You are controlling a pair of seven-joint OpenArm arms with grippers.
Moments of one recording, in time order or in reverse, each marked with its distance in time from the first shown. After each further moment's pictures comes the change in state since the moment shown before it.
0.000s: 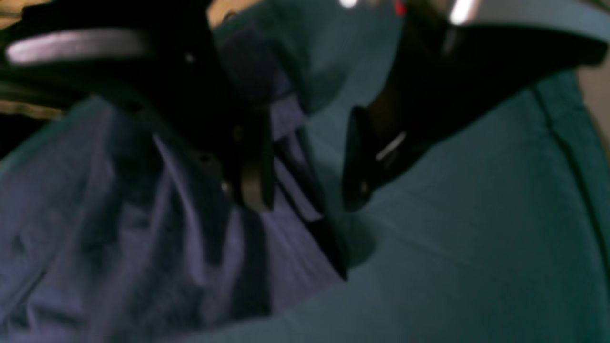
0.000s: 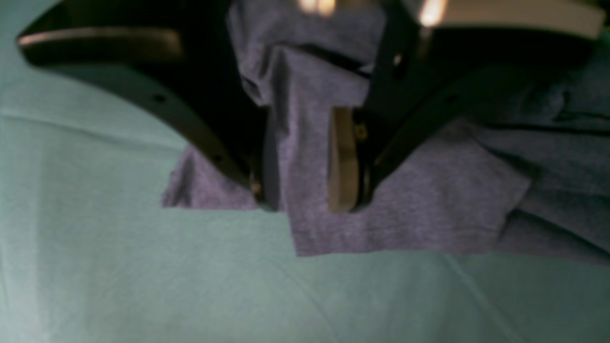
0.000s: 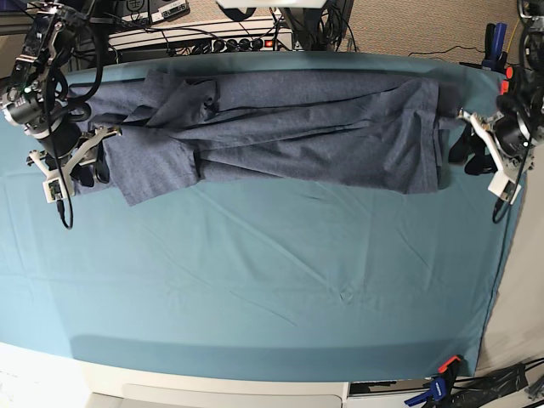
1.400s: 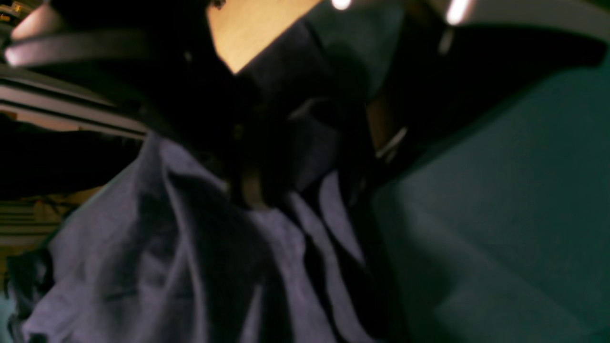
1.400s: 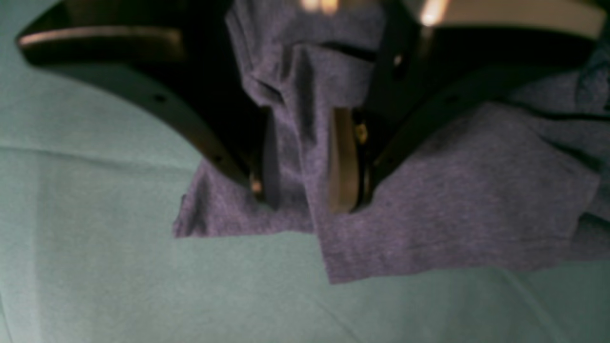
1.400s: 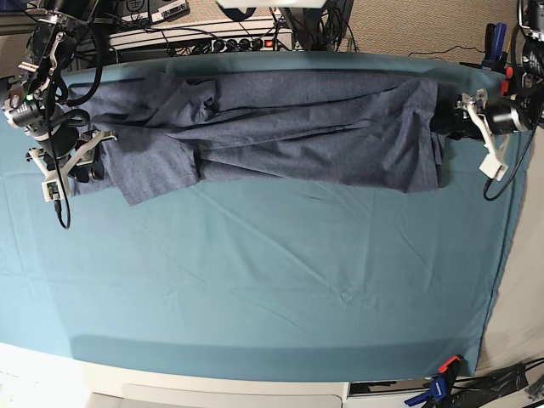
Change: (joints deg) left arm -3.0 -1.9 10.0 -20.1 -20.9 -3.1 8.1; right arm 1.9 -0.1 0.0 -6.7 -2.3 0.0 1.0
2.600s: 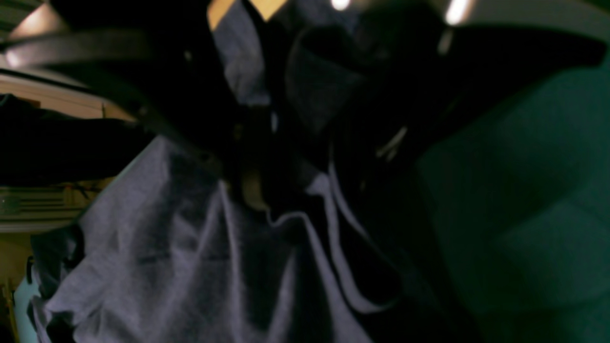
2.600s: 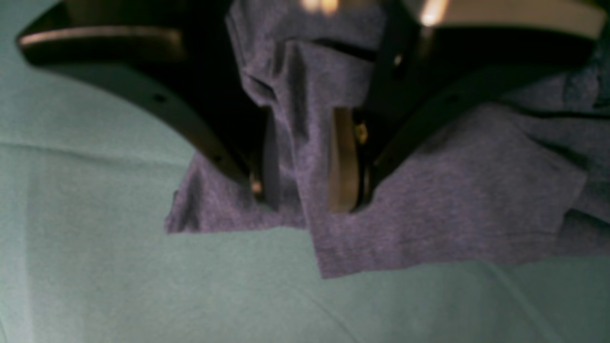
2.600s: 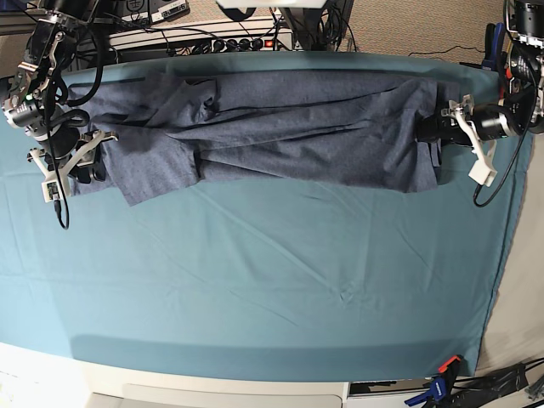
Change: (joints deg) left arm -2.8 3.5 0.1 -0.1 -0.8 -0.2 1.0; right arm 0.0 0.0 0.0 0.0 1.5 0.0 -0.1
